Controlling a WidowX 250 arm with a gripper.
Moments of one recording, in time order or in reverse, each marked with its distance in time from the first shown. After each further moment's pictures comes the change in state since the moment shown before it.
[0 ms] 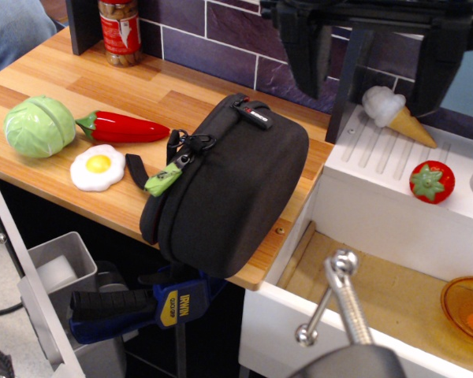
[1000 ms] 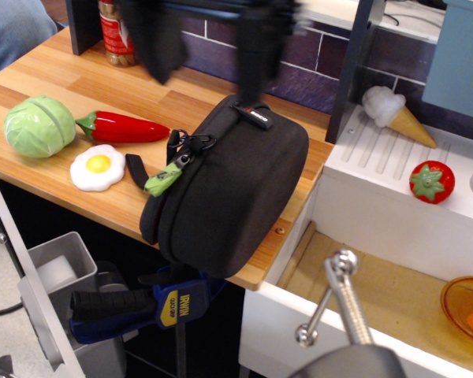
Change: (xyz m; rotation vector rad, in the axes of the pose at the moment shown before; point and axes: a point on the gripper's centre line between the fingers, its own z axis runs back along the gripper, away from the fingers) arm -0.021 0.084 0.007 0.017 0.044 -0.100
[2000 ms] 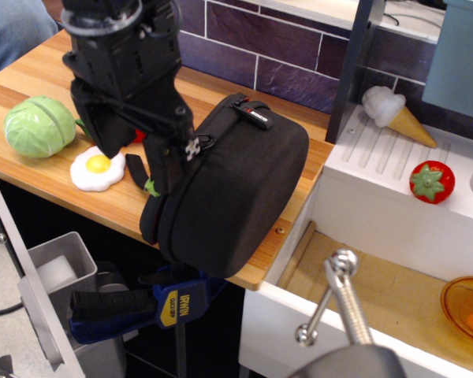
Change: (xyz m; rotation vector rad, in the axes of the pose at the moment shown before) arm -0.007 0.052 -0.075 0.065 0.029 -0.189
